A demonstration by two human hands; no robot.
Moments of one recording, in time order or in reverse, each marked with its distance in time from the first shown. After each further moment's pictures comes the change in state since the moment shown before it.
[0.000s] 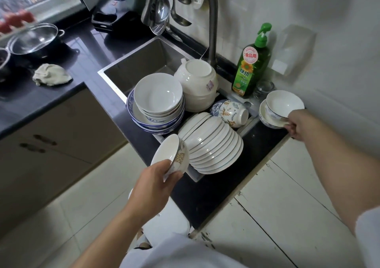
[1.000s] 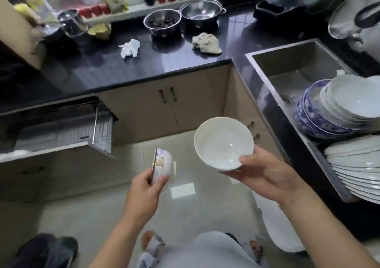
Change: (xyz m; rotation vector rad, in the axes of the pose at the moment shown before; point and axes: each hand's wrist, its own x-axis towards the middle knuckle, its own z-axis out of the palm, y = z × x) left_hand -0.258 -0.289 -0.205 -0.506 0.557 -0.543; right_hand -0.491 0.183 0.316 0.170 -1.617 -0.096
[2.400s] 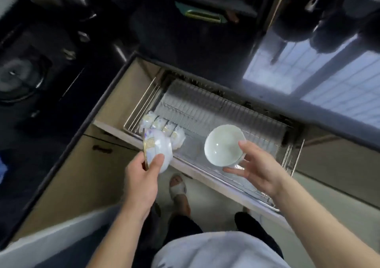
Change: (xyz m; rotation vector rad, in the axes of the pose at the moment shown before) left_hand 0.303 -0.327 -0.687 -0.314 0.745 -0.467; right_hand 0.742 0.431 0.463 -0.442 0.195 0.627
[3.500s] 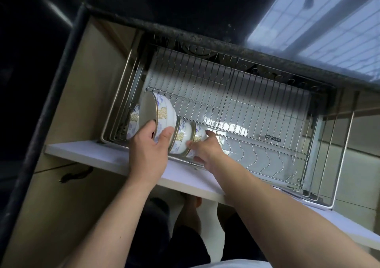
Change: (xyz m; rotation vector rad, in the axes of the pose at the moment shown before) left_hand 0.220 -0.085 0.031 0.359 -0.291 0.230; right_hand 0.269 0.128 0.122 -0.269 0.432 0.125
